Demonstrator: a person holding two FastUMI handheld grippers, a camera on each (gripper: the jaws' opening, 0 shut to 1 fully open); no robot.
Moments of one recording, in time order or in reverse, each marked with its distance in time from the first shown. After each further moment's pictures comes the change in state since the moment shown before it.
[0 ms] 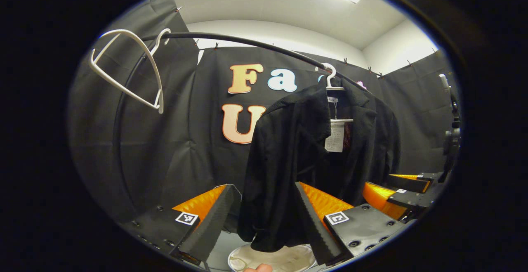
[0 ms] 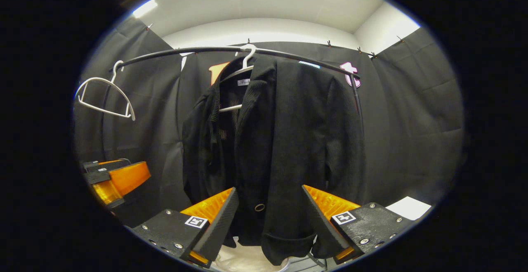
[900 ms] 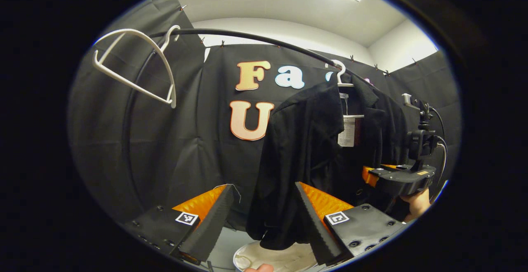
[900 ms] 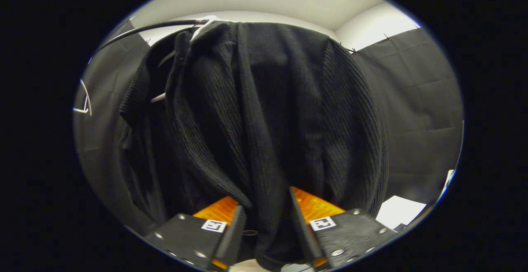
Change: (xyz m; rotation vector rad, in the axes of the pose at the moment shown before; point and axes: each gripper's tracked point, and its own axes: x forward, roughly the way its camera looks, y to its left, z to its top) left arm 0.004 0.015 -0.008 -0.005 0.024 0.024; right arm 0.094 -0.062 -0.005 0.035 0.009 -0.175
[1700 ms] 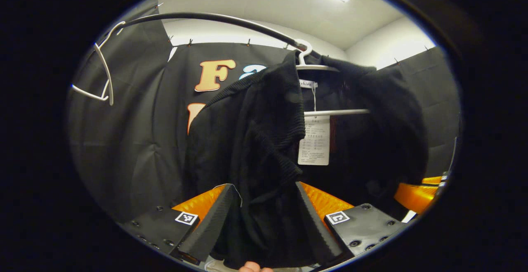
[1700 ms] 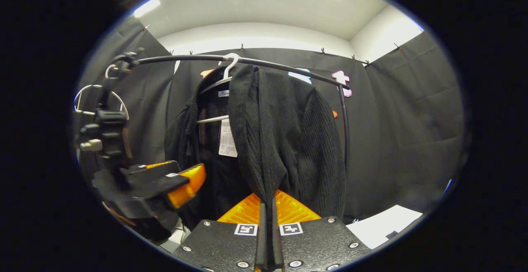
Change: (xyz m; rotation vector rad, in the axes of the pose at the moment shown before) left arm 0.129 -0.112 -0.006 0.035 -0.060 -0.143; right arm -0.110 -0.002 0.038 -0.072 -0.081 0.152
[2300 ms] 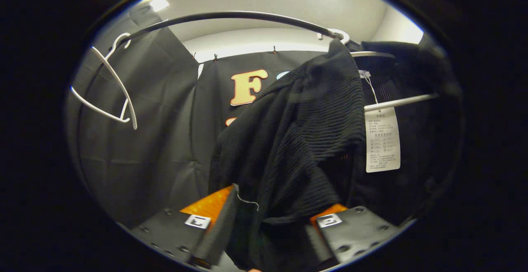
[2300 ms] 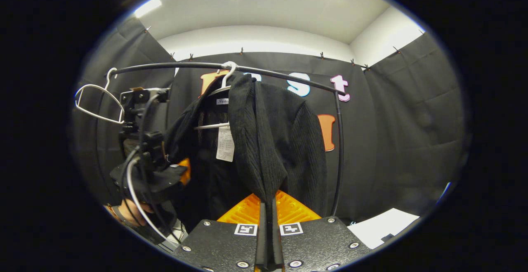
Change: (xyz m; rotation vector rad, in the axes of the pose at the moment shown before) left arm 0.031 0.078 0.012 0.089 -0.082 0.246; right arm -0.013 -0.014 0.012 -0.005 -0.028 -0.023
